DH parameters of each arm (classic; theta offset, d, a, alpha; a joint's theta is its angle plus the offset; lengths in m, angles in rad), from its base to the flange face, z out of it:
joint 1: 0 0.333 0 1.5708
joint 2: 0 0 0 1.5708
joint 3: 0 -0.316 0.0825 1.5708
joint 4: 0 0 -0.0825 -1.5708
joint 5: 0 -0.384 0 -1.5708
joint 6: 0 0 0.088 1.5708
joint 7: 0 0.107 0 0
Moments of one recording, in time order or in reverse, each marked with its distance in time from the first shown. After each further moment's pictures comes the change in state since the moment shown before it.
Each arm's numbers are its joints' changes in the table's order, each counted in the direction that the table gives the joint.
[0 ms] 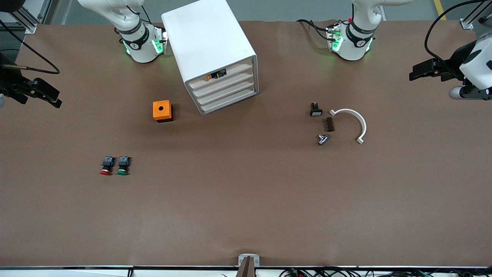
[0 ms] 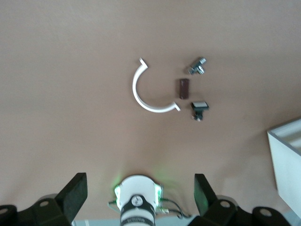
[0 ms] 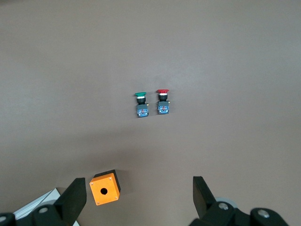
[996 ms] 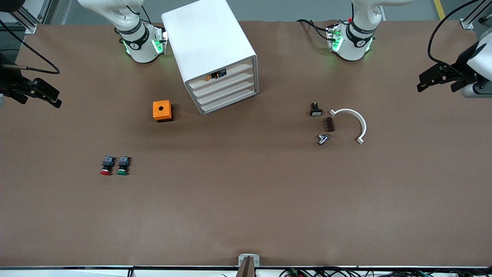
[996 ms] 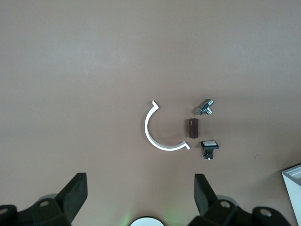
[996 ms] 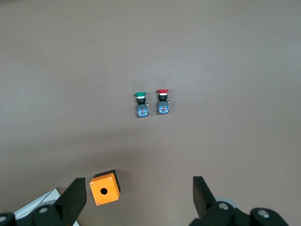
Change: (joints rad) left arm -0.002 0.053 0.002 0.051 -0.036 0.184 0.003; right arm 0.000 0.000 0.000 0.000 0.000 0.000 0.000
